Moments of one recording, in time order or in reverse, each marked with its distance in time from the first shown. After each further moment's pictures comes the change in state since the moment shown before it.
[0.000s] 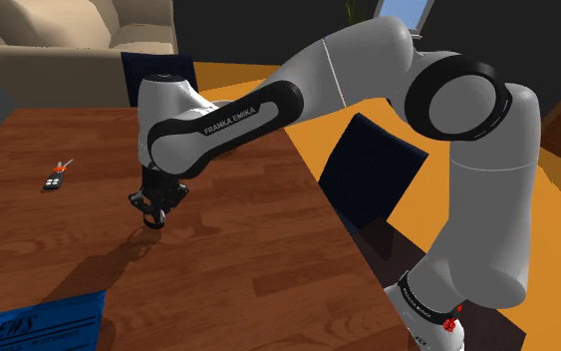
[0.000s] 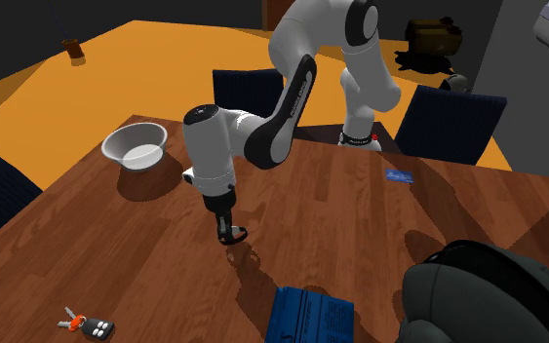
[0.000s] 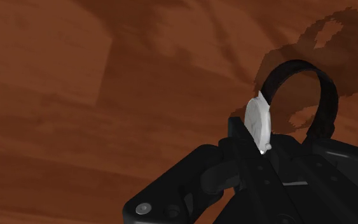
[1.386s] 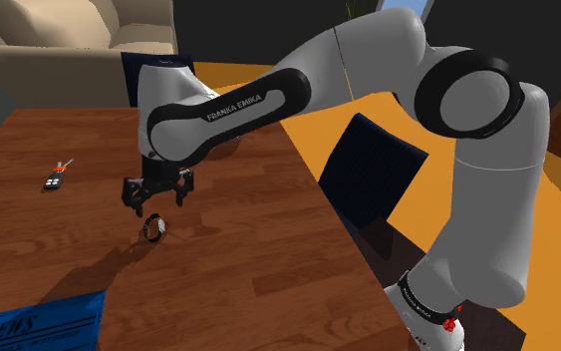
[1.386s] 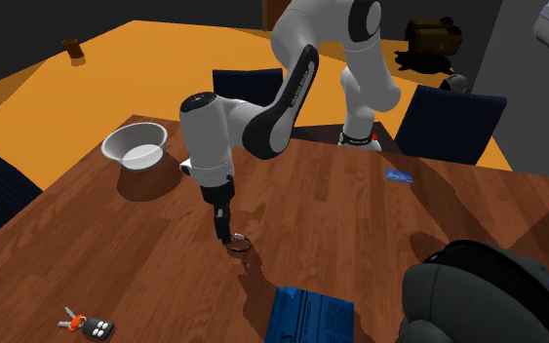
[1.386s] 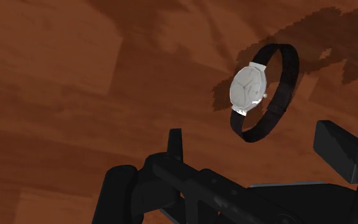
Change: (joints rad) arm -0.013 -0.037 0.006 0.008 0.013 -0.045 -0.007
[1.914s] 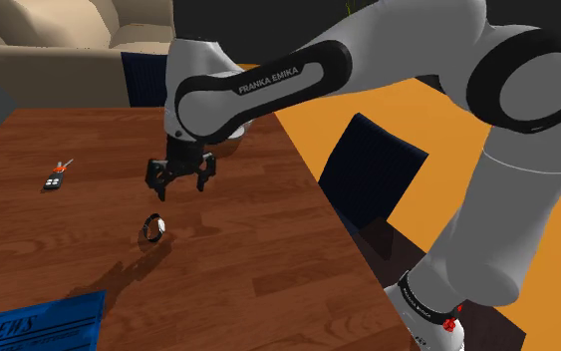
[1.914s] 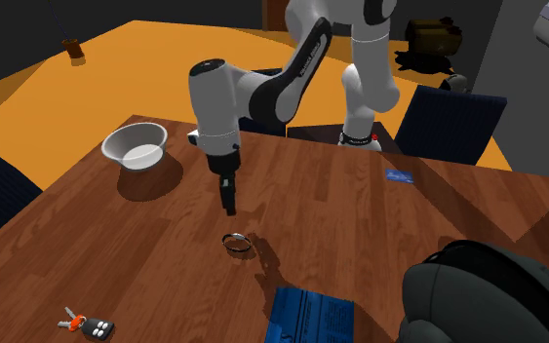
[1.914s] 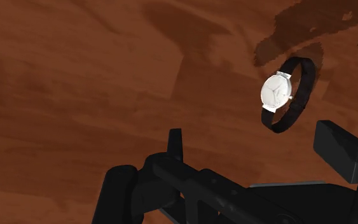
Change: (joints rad) arm -0.073 -0.191 0.007 -0.153 0.070 -0.033 -0.055
